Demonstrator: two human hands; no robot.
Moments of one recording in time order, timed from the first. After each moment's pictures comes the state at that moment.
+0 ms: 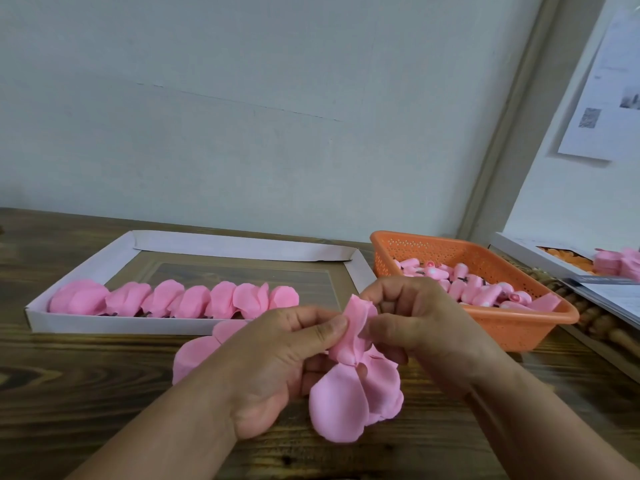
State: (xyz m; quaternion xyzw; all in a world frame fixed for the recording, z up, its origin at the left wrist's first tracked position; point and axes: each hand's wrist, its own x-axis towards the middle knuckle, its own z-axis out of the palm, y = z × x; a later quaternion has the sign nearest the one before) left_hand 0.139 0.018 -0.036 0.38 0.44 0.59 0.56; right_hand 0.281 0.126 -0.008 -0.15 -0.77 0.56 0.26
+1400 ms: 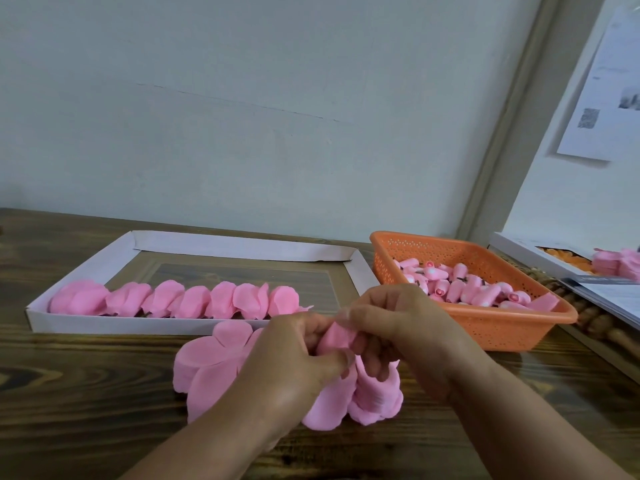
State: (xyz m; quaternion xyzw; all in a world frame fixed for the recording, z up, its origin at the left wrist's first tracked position) left_hand 0.154 0.019 -0.048 0.46 0.59 0.57 0.32; right_hand 0.269 0.118 -0.009 -0.24 -0.77 0.55 0.21
